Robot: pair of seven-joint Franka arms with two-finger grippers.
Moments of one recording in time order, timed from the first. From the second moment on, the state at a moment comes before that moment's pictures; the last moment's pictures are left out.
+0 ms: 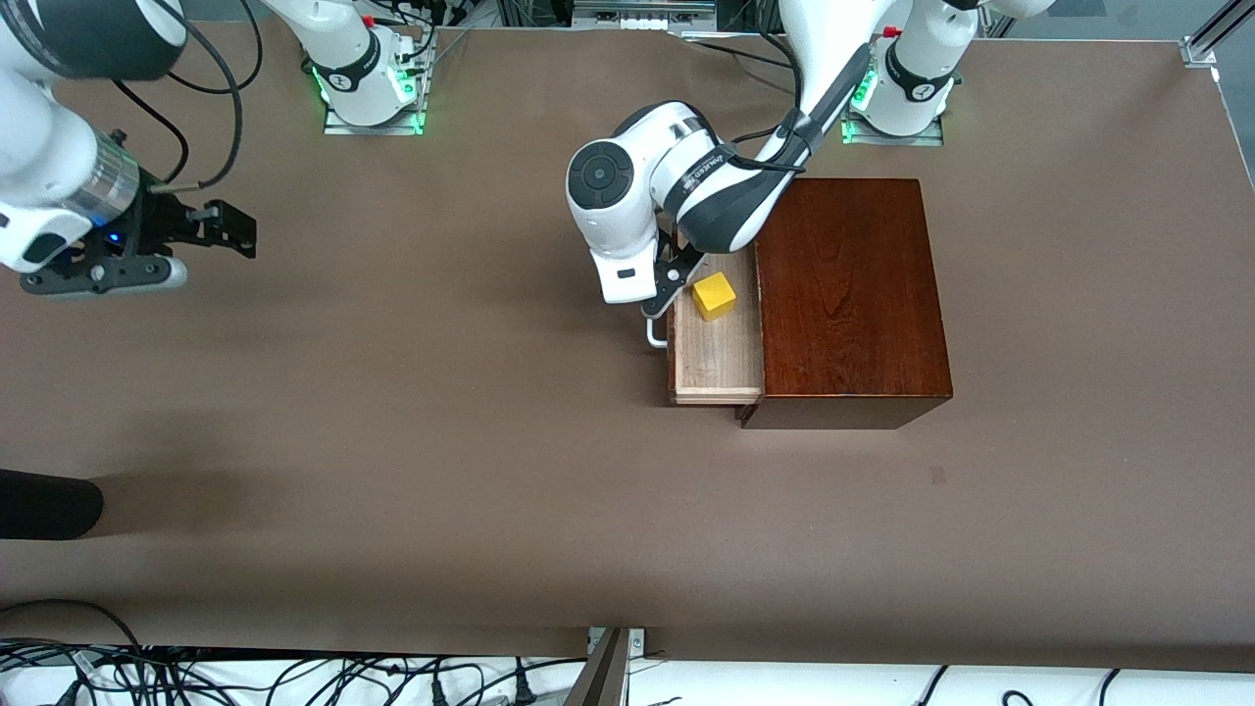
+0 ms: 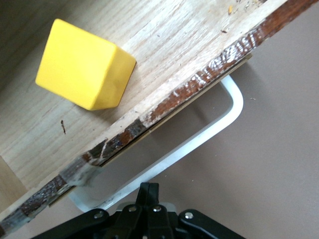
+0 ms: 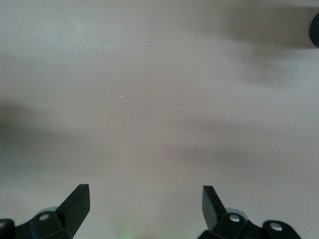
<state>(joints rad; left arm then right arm) -0.68 0.68 -0.19 -1.35 0.08 1.85 -1.79 0.01 0.03 0.11 -1.67 -0.05 1.59 -0.01</state>
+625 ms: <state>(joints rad) -0.64 0.67 -0.18 -1.34 0.13 1.80 -1.71 0.00 0.00 0.04 -1.66 0.03 1.57 -0.01</state>
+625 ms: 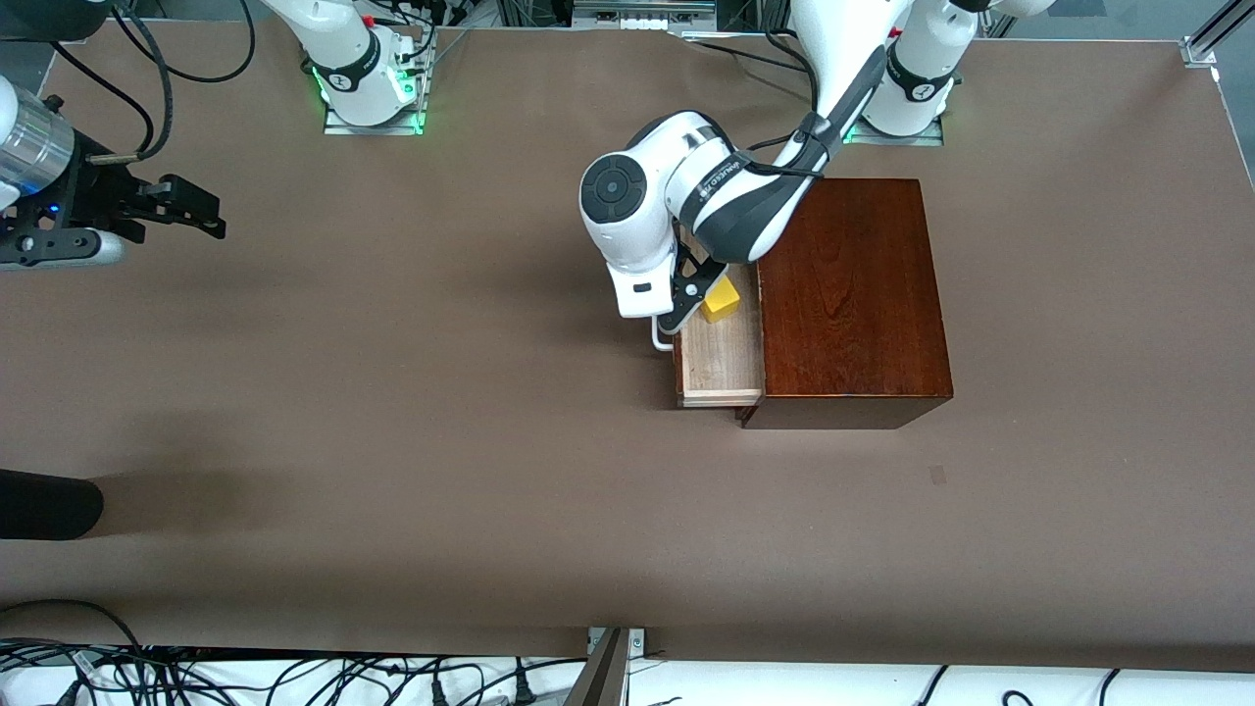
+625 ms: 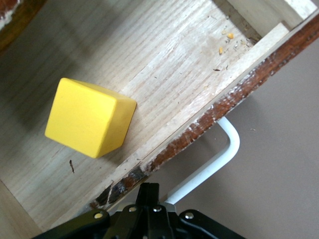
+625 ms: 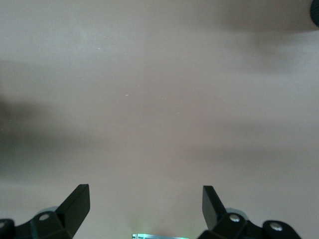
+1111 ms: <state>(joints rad) -0.58 0.62 -0.19 -1.42 0.13 1.77 -1.57 0.00 0.00 0.04 -1.66 -0.06 1.62 -0.02</state>
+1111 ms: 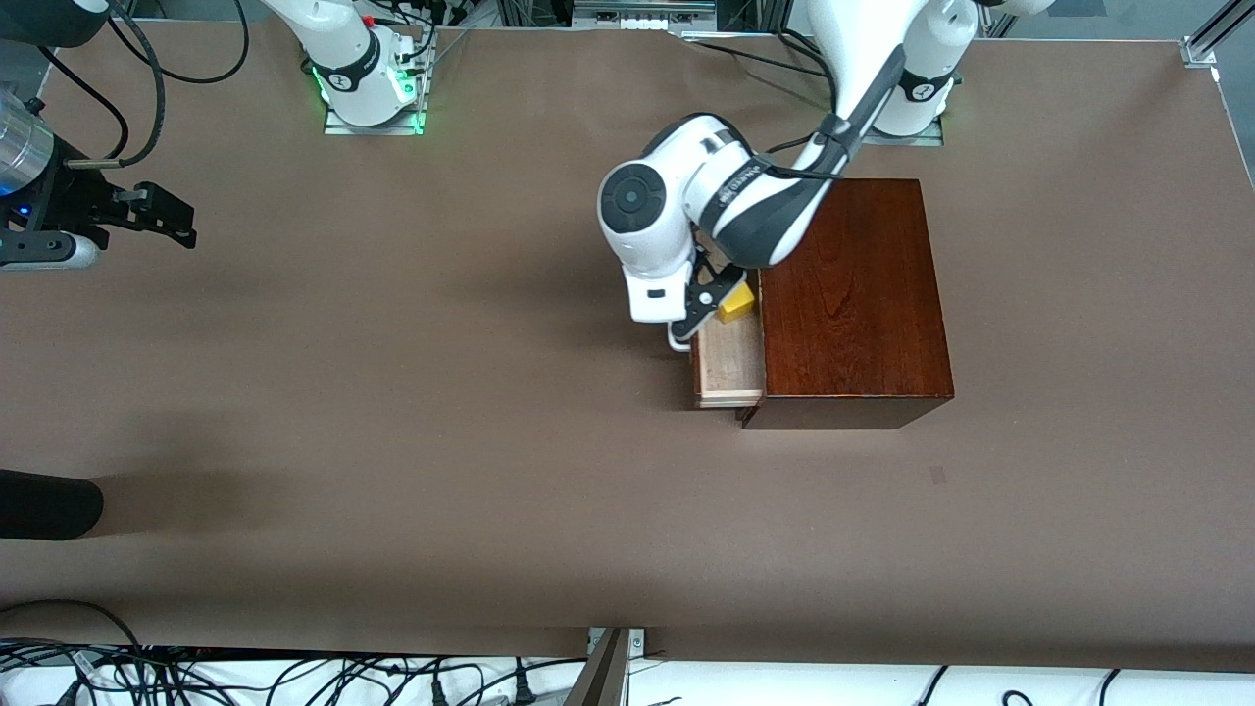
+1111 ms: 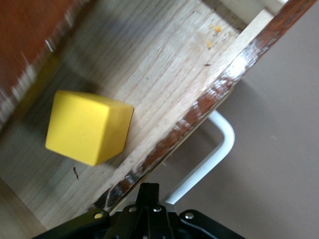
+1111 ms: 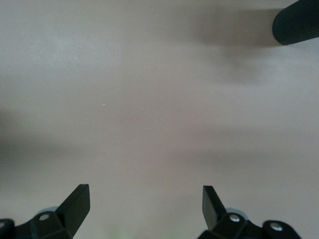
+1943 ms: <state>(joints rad) -0.47 0.46 -0.20 -1.55 0.11 1.77 -1.42 -0.01 0.00 -0.01 -1.66 -0.06 1.55 -0.02</state>
